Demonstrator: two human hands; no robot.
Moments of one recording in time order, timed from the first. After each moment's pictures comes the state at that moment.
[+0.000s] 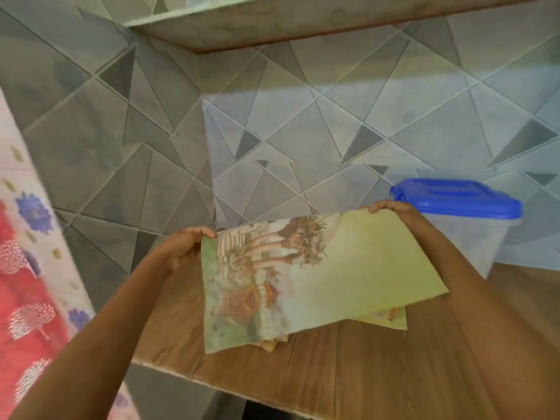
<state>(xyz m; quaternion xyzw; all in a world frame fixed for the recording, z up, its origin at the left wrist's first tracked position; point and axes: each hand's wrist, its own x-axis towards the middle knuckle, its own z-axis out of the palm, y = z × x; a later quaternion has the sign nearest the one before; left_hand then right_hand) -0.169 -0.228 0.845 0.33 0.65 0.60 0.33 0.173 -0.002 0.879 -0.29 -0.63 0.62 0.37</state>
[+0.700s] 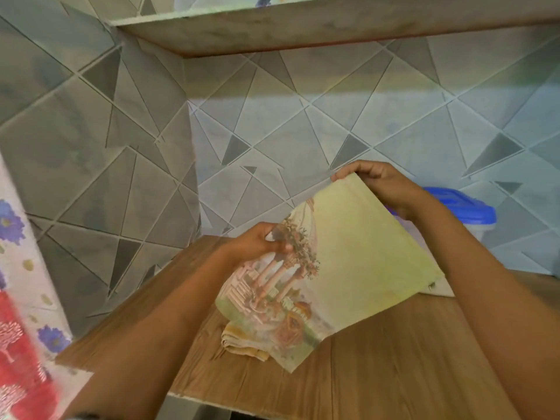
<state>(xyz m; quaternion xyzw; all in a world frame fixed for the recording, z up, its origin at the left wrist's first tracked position) -0.080 -0.160 0.861 0.66 0.59 0.40 0.25 0.155 -0.053 0.956 -0.16 -0.82 0.44 0.34</state>
